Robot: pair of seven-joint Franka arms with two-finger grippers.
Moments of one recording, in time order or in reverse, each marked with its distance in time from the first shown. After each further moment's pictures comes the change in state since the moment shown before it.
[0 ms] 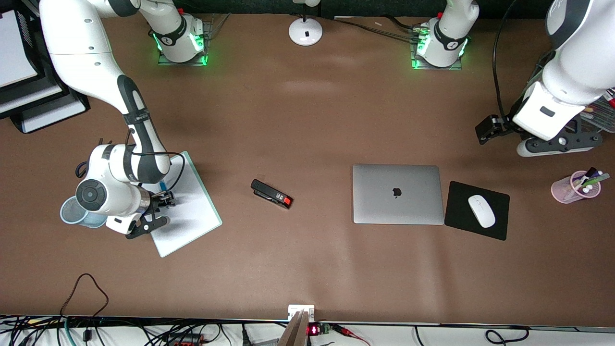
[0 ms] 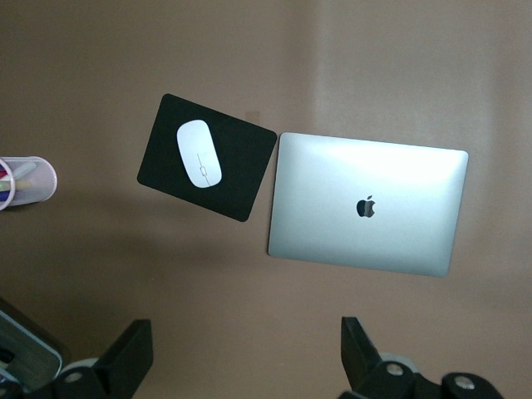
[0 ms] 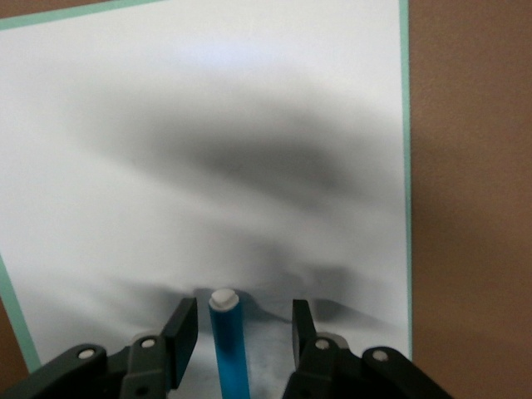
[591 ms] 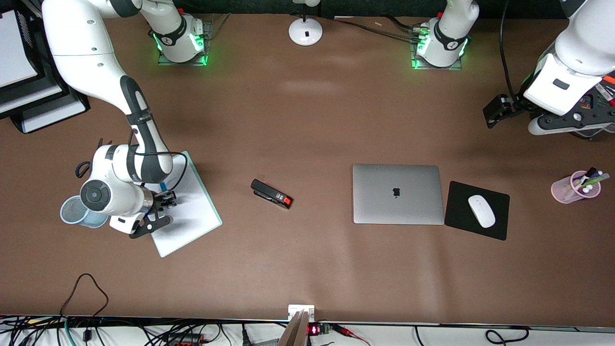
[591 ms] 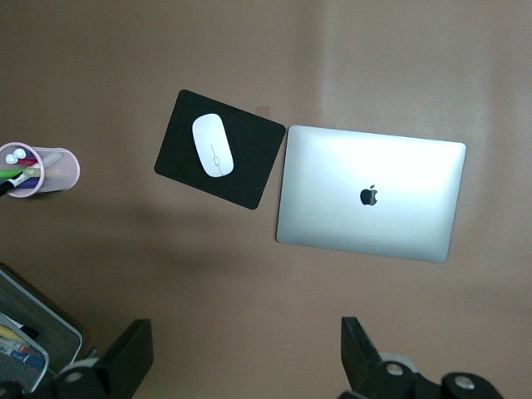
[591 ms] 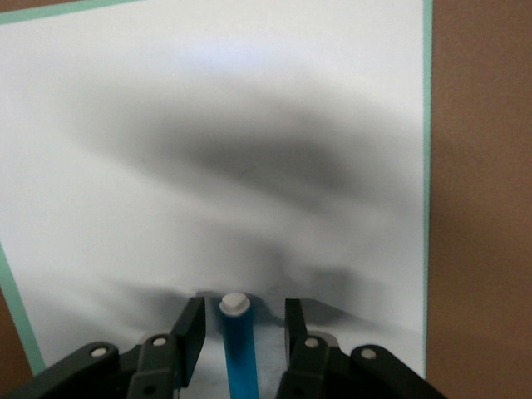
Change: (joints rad) left arm 0.002 -0.064 -0.001 0.004 0.000 -0.058 0.000; right arm 0.008 0.005 0.000 0.000 0.000 0.000 -0.001
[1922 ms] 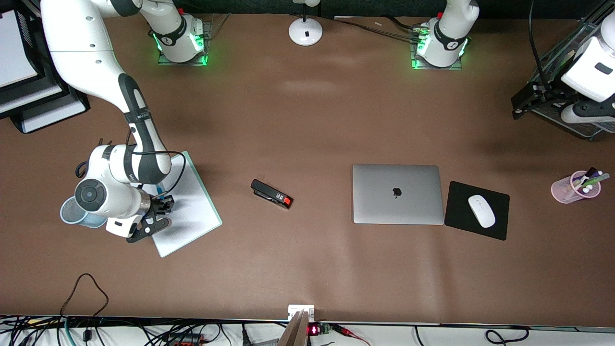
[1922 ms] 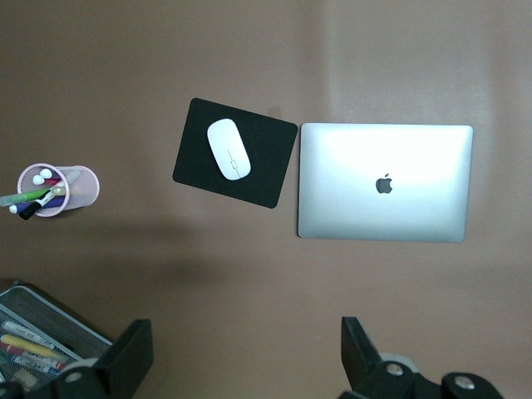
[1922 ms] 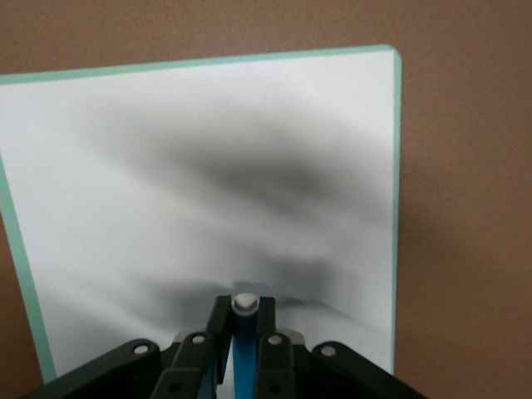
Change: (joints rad) left arm -0.117 -0.045 0.203 -0.001 -0.025 -0.024 0.183; right arm 0.004 -0.013 -0.001 0.043 0.000 0.008 -0.043
